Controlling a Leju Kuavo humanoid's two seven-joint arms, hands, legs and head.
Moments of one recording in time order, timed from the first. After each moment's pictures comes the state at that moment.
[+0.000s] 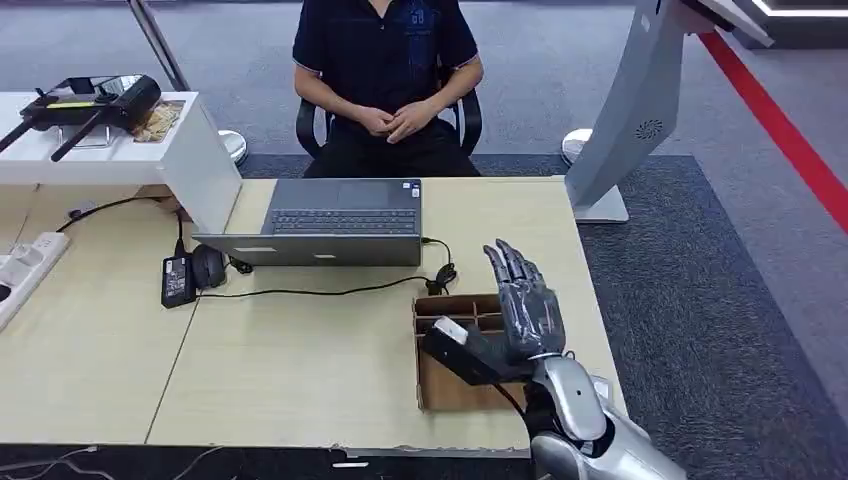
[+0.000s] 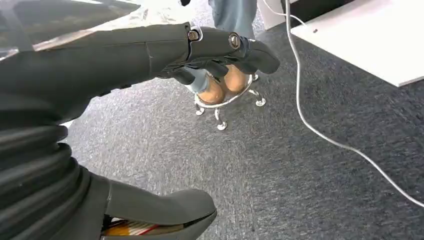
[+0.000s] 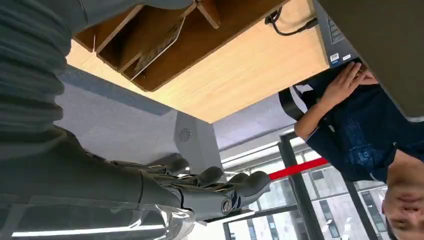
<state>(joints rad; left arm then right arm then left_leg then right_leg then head) -0.03 -0.19 0.68 -0.44 -1.40 0.71 0.02 -0.39 -0.30 0.87 -1.55 0.93 -0.34 0.50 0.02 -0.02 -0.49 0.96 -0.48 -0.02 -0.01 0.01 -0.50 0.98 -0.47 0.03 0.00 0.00</state>
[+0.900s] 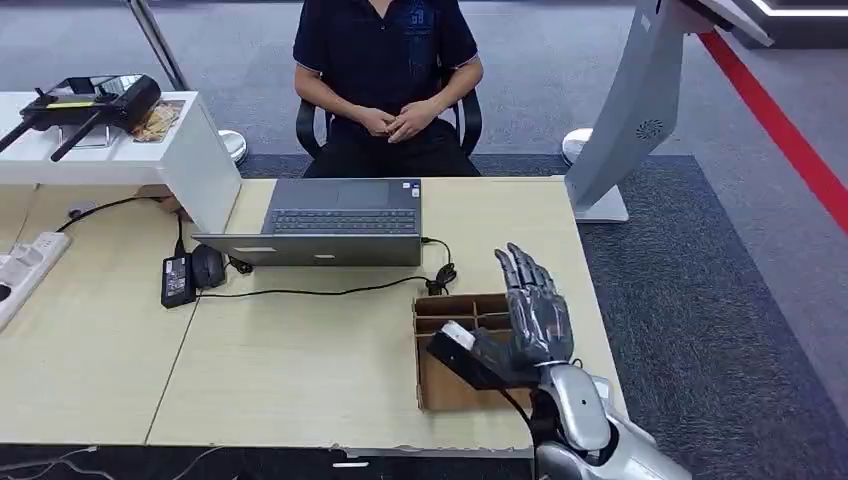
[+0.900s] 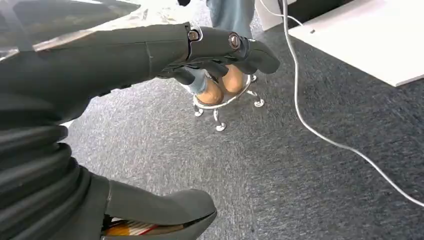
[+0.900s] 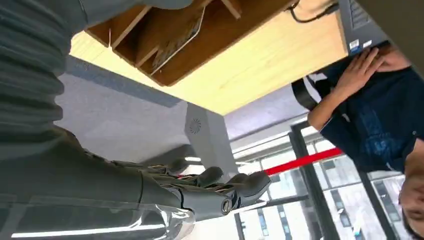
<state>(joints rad) -0.03 -0.19 0.68 -0.44 -1.41 0.71 0.02 -0.39 -0.34 0.92 -1.54 0.97 -0.42 0.58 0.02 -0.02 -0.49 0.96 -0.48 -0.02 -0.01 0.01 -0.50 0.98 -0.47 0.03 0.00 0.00</state>
